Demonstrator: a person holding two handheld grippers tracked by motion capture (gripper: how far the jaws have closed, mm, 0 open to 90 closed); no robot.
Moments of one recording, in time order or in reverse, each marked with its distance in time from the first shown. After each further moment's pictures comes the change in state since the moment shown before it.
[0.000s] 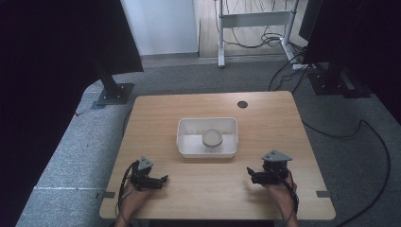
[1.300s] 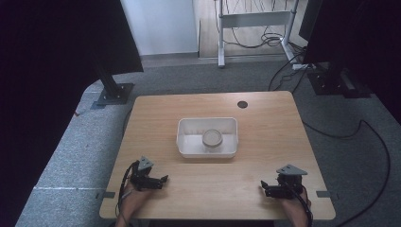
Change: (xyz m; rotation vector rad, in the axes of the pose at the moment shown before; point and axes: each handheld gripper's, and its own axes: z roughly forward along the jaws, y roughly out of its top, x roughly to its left) left arm -0.001 0.000 0.000 0.000 0.002 -0.002; right arm -0.017 -0.057 -0.018 0.096 -0.039 0.094
